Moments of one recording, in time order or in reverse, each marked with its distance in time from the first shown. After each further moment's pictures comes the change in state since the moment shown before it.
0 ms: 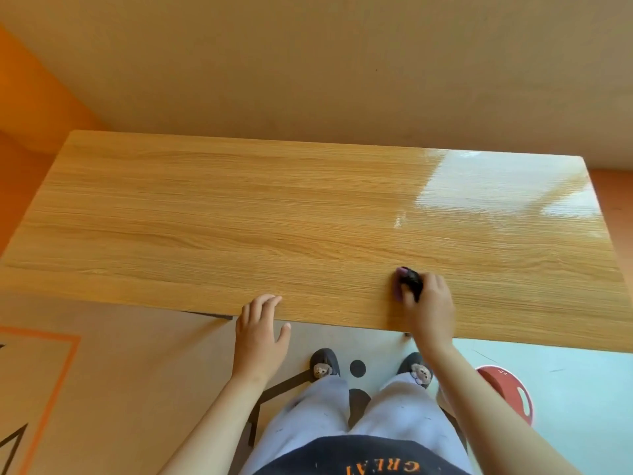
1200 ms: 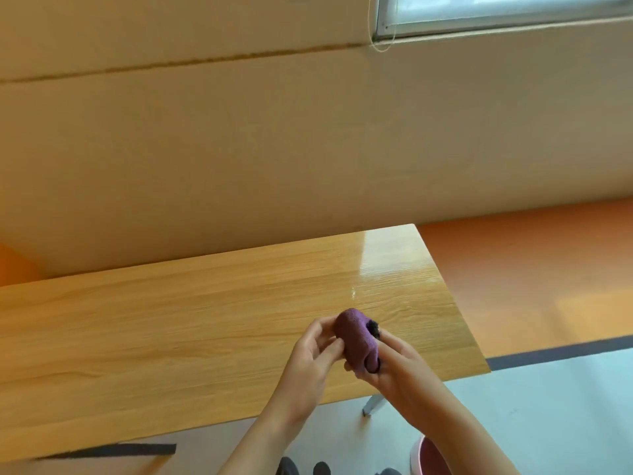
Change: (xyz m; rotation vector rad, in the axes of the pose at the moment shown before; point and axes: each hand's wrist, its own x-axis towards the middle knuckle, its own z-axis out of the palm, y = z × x) left_hand -0.016 0.336 -0.037 -1.060 -0.452 0.124; right_hand -0.016 0.035 -0.240 1.459 -0.593 0.222
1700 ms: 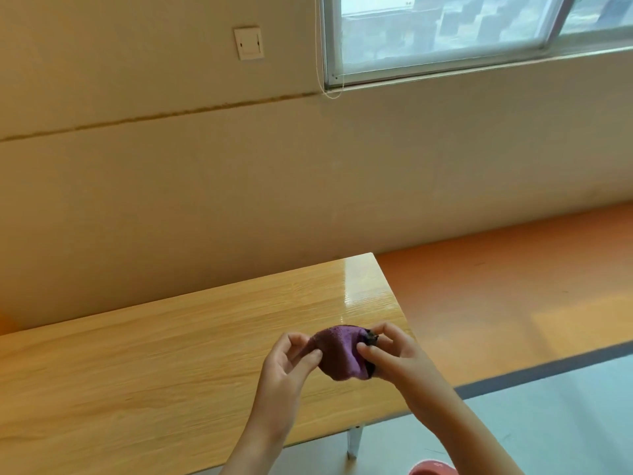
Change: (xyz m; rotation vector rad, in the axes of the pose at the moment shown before) left_hand 0.021 0.021 0.070 0.000 0.106 0.137; right_hand -0.025 -0.071 -0.073 -0.340 0.061 -0.228
